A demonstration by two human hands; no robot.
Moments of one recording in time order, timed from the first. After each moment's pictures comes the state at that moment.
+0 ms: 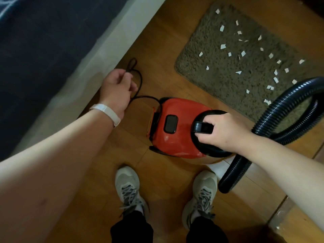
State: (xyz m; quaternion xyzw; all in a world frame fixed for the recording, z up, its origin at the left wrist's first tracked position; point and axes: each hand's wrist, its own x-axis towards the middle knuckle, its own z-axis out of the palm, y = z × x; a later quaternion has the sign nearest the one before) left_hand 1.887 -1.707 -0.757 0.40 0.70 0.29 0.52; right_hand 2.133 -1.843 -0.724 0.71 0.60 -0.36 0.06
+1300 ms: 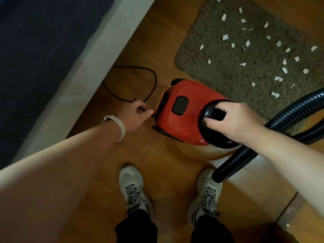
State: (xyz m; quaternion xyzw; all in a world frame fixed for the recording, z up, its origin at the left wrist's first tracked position) left_hand 1.881 -1.738 -0.805 0.63 0.60 -0.11 0.48; right_hand 2.159 -1.837 -0.736 0.77 0.52 -0.37 -0.04
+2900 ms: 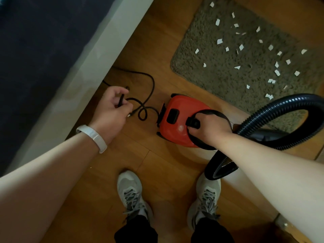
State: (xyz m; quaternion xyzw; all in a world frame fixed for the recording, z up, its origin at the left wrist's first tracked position) left_hand 1.869 -1.730 -0.752 0.51 0.65 0.17 0.54; right_hand 2.132 -1.831 -0.804 0.73 0.57 -0.36 0.12
